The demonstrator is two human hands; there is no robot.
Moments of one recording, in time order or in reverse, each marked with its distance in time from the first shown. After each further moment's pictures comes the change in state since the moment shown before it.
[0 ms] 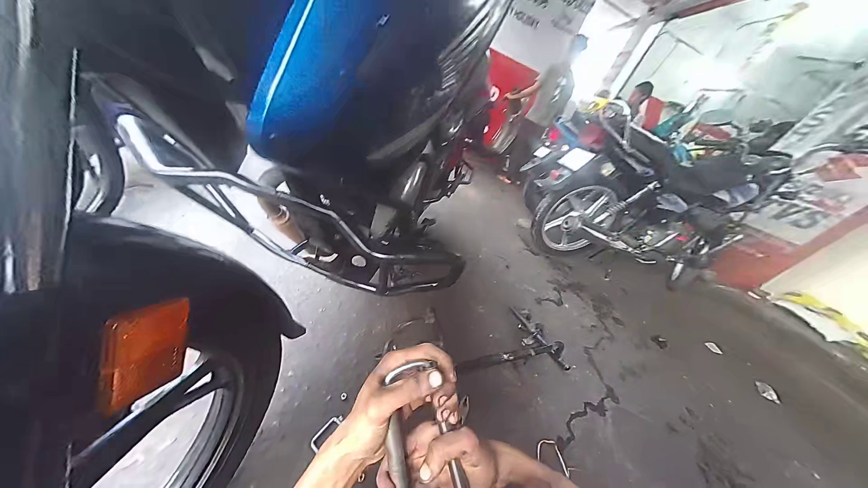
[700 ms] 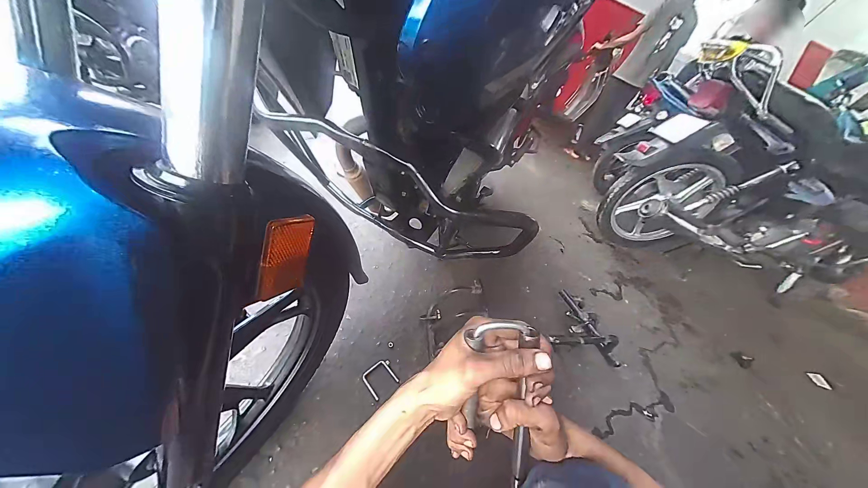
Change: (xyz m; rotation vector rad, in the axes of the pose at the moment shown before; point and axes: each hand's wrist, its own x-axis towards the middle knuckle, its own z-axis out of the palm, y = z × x) left_hand -0.001 0.012 0.041 0.014 0.089 -0.085; right_hand -0.014 -0.010 0.013 -0.387 0.247 -0.335
